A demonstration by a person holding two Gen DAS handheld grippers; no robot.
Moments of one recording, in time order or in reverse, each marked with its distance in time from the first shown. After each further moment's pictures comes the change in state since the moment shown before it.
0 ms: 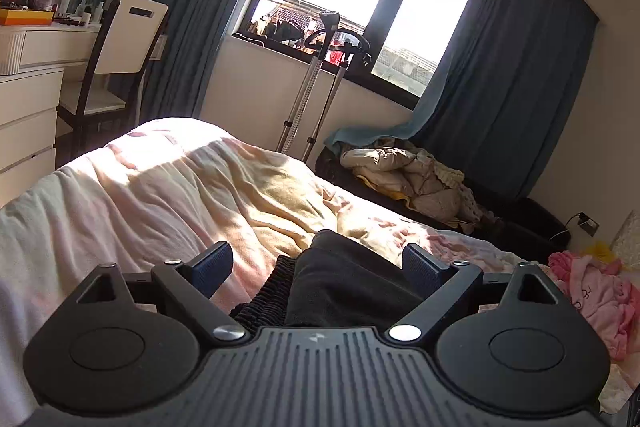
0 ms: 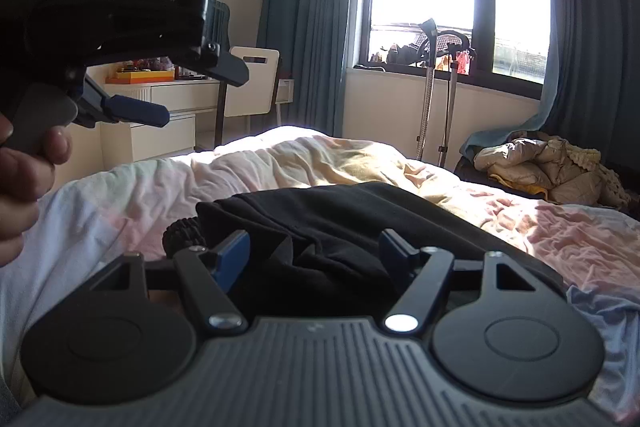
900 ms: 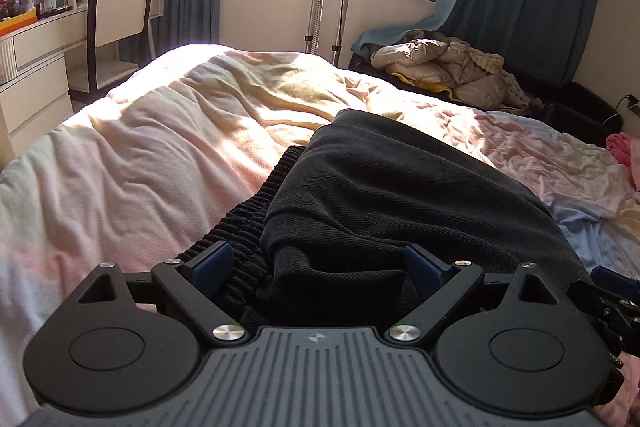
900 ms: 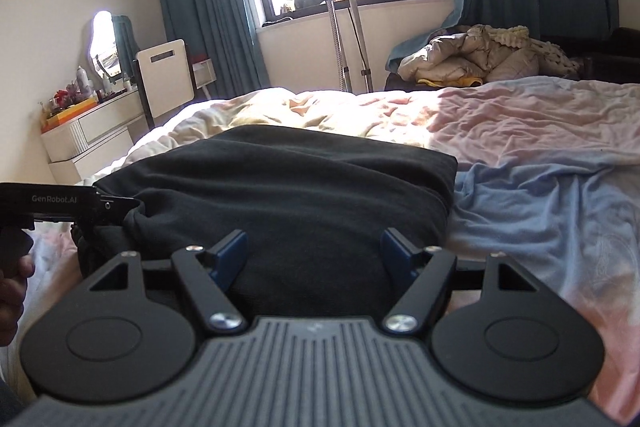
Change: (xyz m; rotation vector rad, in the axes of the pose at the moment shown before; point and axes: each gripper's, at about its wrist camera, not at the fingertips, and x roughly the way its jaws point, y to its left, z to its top) left arm 0.055 -0.032 -0.052 0.168 0.219 0.160; right arm -0.020 -0.111 -0.043 0.327 0.141 -0.089
